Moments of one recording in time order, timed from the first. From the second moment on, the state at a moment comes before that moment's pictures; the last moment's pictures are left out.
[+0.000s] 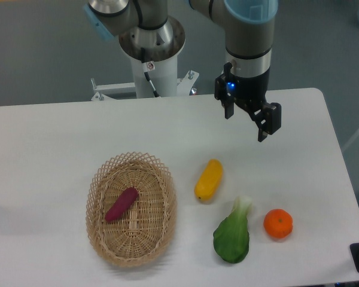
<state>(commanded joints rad) 2.57 -1.70 -1.52 -1.27 1.56 1.45</state>
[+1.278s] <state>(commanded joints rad) 2.38 -1.75 -1.76 -1.10 1.40 0.94</state>
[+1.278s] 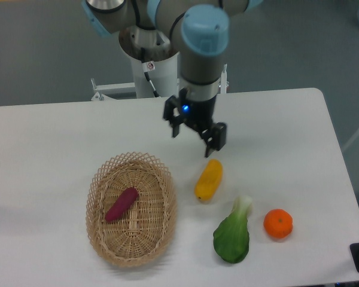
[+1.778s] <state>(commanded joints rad) 2.22 -1.93 -1.76 -0.95 1.42 0.79</state>
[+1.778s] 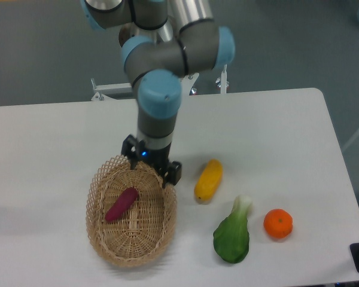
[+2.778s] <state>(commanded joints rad) 2.15 -2.02 -1.77 -0.85 1.43 0.75</state>
